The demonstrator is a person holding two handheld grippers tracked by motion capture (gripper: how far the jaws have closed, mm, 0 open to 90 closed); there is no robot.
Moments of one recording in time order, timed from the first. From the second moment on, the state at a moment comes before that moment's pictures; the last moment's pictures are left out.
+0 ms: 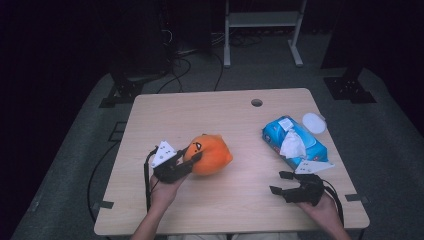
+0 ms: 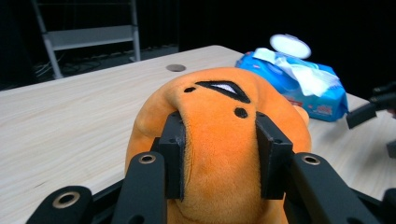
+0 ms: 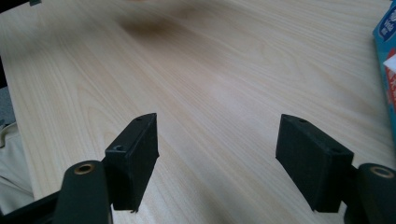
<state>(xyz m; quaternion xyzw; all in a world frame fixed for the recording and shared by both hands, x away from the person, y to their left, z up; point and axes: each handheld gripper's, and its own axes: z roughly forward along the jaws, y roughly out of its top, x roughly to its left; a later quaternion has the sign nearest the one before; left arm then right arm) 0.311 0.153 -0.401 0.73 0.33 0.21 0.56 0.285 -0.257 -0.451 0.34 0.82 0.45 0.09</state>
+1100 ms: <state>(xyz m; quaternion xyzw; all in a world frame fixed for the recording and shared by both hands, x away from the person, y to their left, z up) 0.308 0.103 -0.441 0.78 0.26 0.13 0.55 0.287 -0.268 -0.444 0.35 0.81 0.46 0.11</state>
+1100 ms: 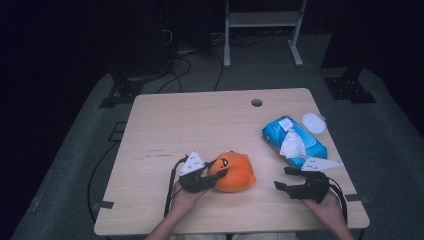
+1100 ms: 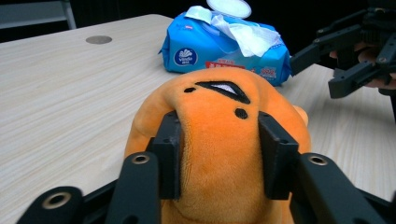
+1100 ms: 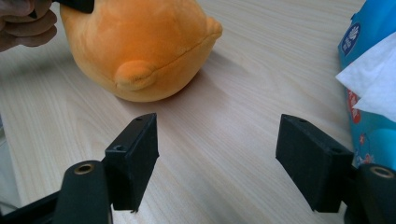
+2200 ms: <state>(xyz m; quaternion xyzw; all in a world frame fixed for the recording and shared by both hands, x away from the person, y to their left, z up) 0.303 0.112 -0.435 0.79 0.25 0.16 0.53 0.363 -0.285 -0.424 0.38 0.79 0.39 0.26</state>
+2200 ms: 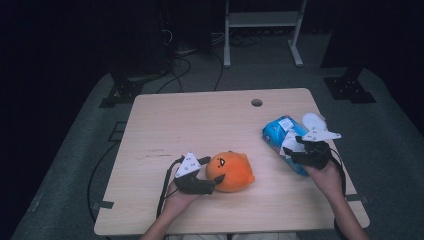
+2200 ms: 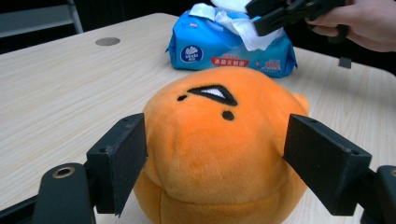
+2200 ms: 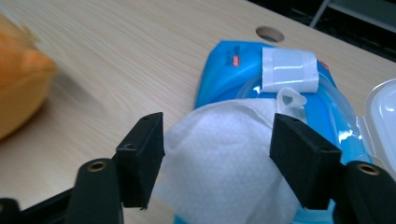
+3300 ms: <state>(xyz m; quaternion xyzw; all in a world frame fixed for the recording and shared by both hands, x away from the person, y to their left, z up) 0.302 0.110 -0.438 0.80 0.25 0.15 0.52 0.374 -0.293 -0.440 0.42 0.78 0.39 0.26</state>
